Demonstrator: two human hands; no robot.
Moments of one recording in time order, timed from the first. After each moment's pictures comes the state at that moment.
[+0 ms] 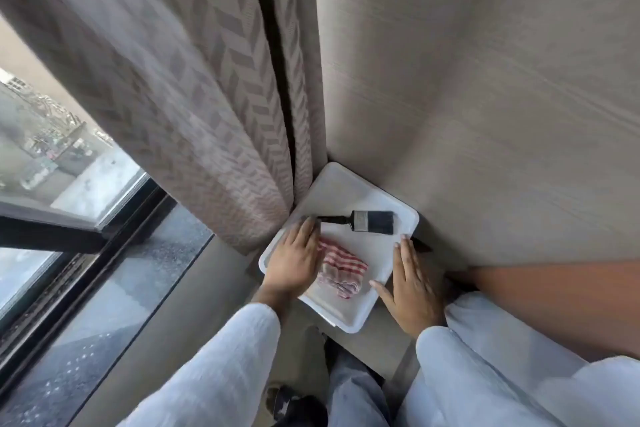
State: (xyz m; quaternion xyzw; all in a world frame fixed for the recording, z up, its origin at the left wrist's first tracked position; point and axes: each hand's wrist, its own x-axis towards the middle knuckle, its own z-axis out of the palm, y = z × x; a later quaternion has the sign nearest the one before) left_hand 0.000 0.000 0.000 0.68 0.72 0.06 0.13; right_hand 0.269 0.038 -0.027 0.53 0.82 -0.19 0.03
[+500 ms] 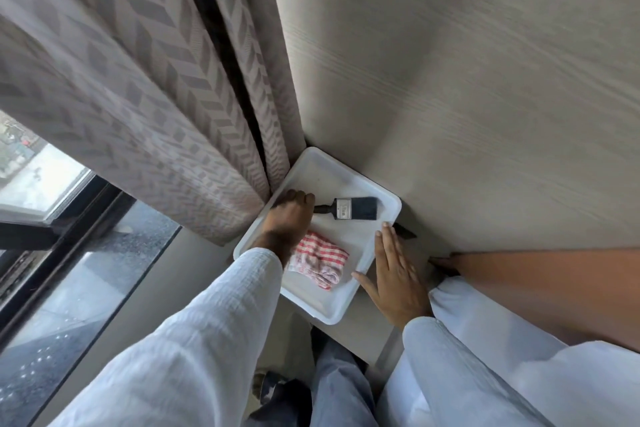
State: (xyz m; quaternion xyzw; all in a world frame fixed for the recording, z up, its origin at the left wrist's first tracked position) left_hand 0.012 0.084 -0.020 0.68 0.71 -0.12 0.15; right_hand 0.277 0.041 -0.032 0.53 0.83 -0.16 0.07
